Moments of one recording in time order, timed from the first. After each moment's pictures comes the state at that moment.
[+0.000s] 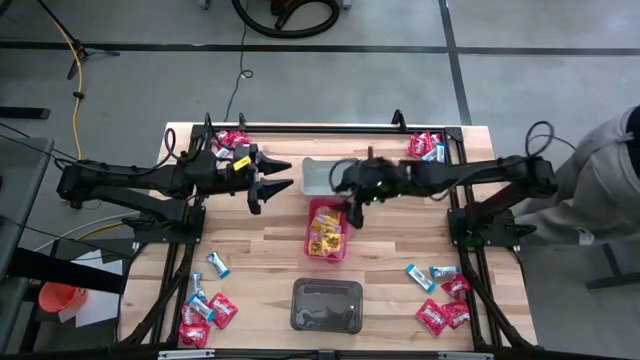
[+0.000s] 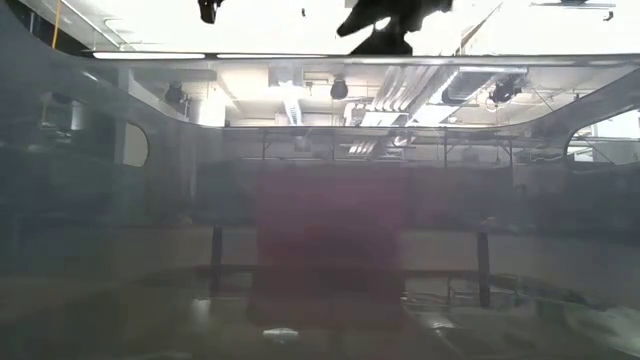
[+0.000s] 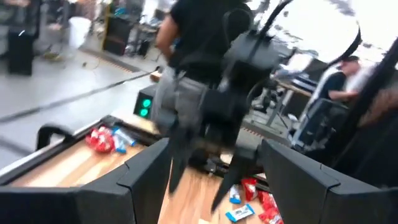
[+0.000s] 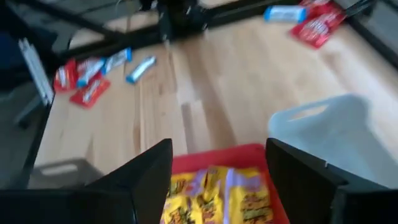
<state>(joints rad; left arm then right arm) -0.01 0.96 0.79 0.19 -0.19 -0.35 -0.02 1.43 1.19 -0.34 0.01 0.24</state>
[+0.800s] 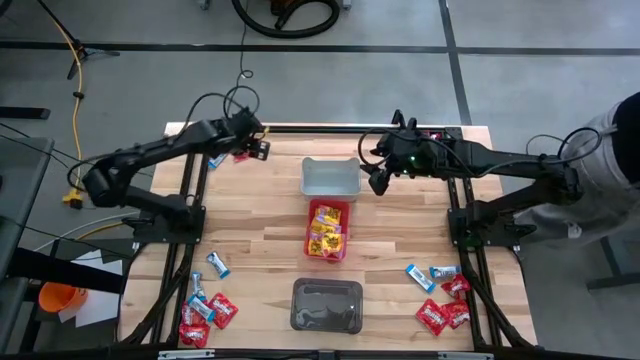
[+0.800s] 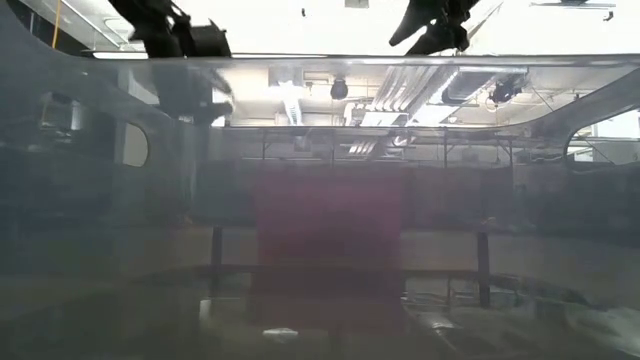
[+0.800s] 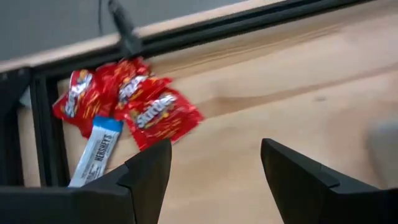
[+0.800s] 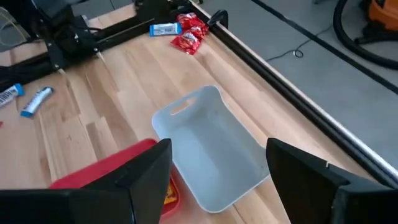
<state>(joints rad) 0.66 1.33 0.97 -0.78 -0.34 -0.57 -0.14 1.22 1.21 -0.64 0.28 0.31</state>
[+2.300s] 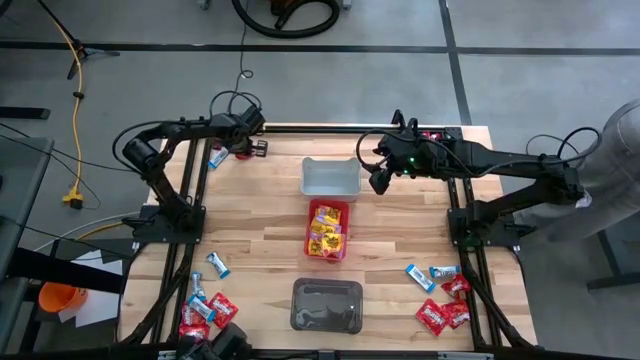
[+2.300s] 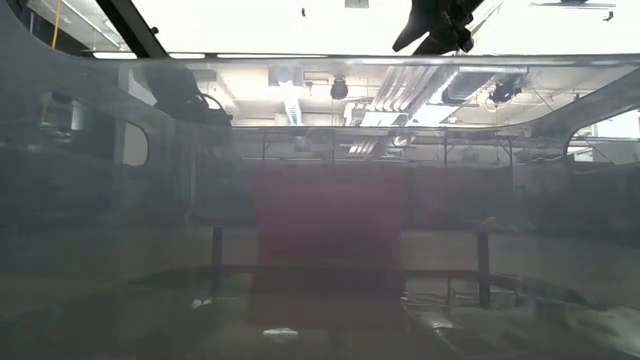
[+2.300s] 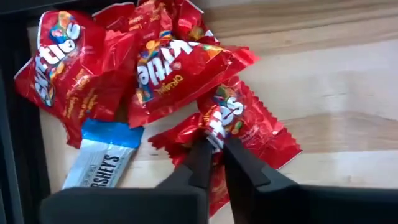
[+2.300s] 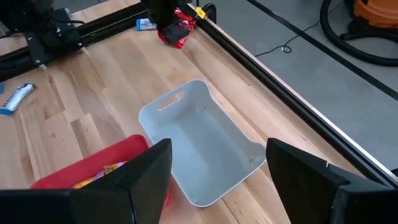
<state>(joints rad) 0.89 1.72 0.93 -0.62 -0.27 -0.52 -0.14 1.22 1.21 -0.67 0.32 0.32</state>
